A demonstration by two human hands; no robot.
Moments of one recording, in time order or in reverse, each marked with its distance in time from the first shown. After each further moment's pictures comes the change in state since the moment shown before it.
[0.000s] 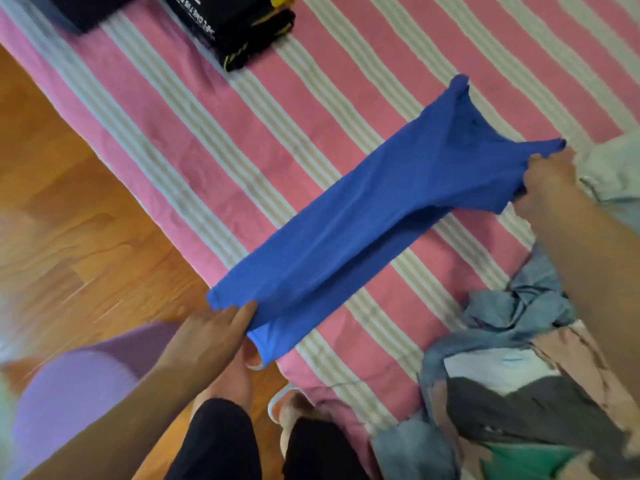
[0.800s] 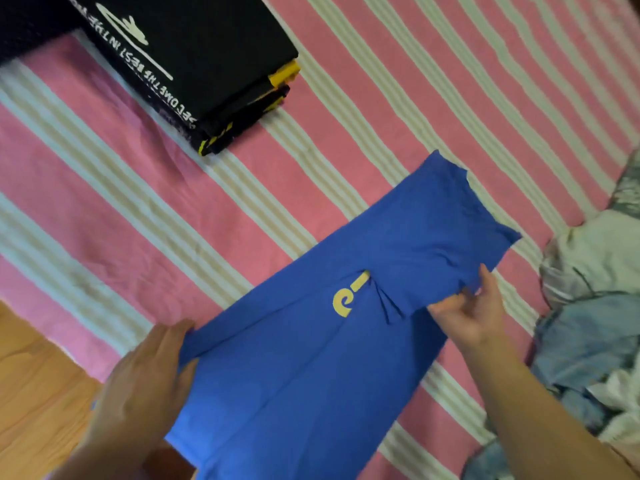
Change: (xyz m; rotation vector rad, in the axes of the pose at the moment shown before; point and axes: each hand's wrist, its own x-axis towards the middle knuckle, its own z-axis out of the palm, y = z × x) left_hand 0.160 -0.166 -0.008 -0.459 -0.003 -0.240; right_hand -0.054 0.095 0.112 0.520 -0.207 0.248
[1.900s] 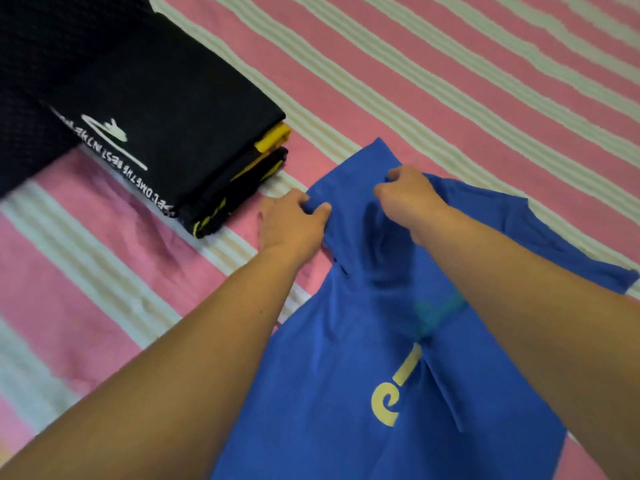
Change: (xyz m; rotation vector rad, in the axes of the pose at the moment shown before) left_hand 0.308 0.163 -0.033 -0.546 0.187 -0.155; right_hand 0.150 0.016 0.224 -1.500 -0.065 -0.584
